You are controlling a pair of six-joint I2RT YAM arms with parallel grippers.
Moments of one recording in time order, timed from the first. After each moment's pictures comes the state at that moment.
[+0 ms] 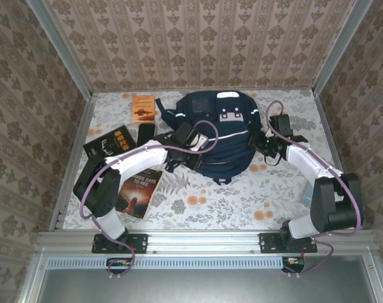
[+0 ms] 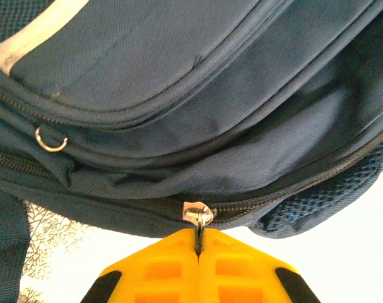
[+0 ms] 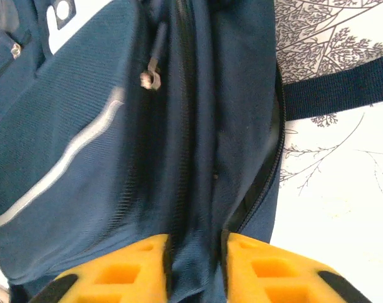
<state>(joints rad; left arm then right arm) -0.79 1.70 1.20 -0.56 0.16 -0.12 0.08 1.43 0.92 -0.42 -0.22 0.63</state>
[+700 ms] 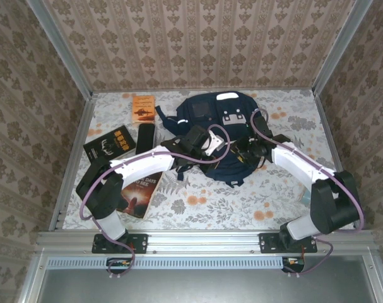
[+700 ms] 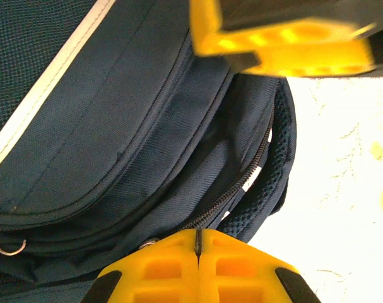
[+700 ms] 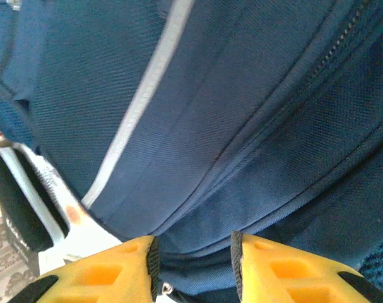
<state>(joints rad) -0.89 1.71 1.20 -0.36 0.26 -0.12 0.32 1.48 0.98 -0.52 -0.21 1.14</state>
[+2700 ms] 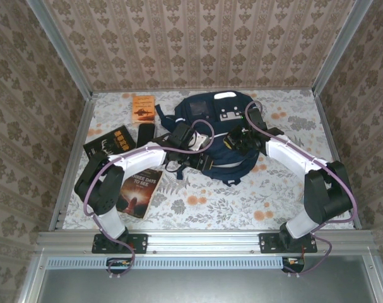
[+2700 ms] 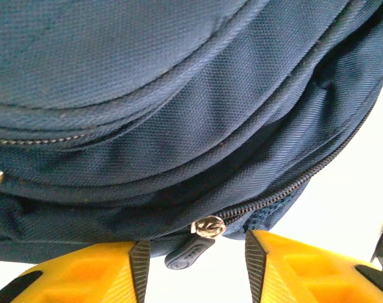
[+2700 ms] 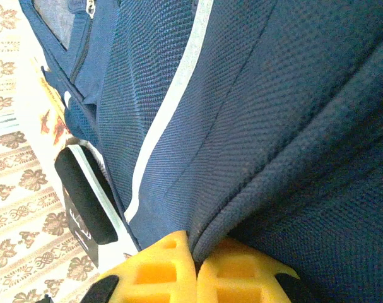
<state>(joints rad) -0.74 1.73 1.12 -0.35 0.47 -0.28 0.34 1.56 1.09 -0.40 -0.27 1.20</state>
